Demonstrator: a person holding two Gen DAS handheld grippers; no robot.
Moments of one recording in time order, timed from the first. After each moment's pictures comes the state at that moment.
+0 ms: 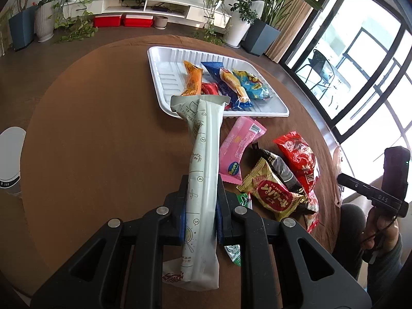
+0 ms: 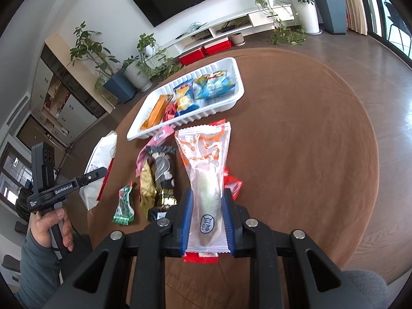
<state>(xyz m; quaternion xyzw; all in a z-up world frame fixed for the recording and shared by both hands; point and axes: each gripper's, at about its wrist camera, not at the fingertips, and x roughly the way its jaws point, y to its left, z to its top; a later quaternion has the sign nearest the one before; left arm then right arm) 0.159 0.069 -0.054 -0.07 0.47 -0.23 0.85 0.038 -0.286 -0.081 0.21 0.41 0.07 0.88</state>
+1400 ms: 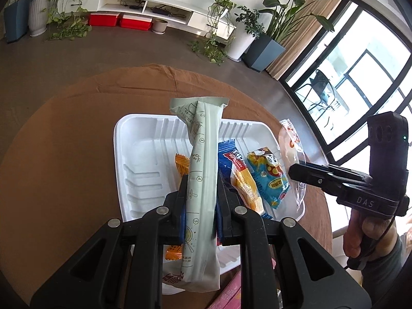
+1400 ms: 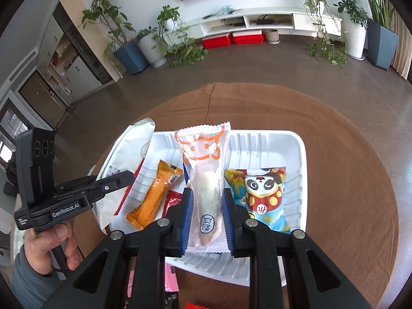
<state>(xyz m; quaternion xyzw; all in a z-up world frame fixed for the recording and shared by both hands) 0.344 0.032 -0.034 -0.12 0.47 -0.24 0.84 0.305 -0.245 -0.048 0.10 0.47 0.13 0.87</state>
